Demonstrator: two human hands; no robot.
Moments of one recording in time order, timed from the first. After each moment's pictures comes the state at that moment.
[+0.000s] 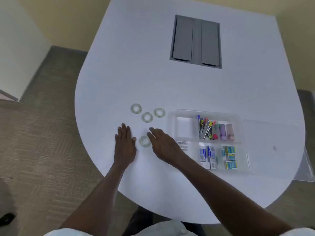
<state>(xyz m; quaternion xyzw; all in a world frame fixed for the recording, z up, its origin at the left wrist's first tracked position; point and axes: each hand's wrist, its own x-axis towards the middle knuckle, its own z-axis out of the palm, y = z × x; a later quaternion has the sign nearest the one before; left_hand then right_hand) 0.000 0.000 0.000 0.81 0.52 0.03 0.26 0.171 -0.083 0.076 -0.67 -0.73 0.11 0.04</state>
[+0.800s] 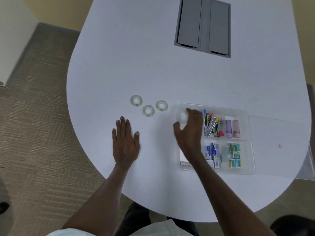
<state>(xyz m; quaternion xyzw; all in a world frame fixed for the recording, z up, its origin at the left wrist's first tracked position) 0.008 -0.010 -0.009 0.80 0.57 0.09 0.17 0.205 -0.072 0.106 -0.86 -0.38 0.04 0.35</state>
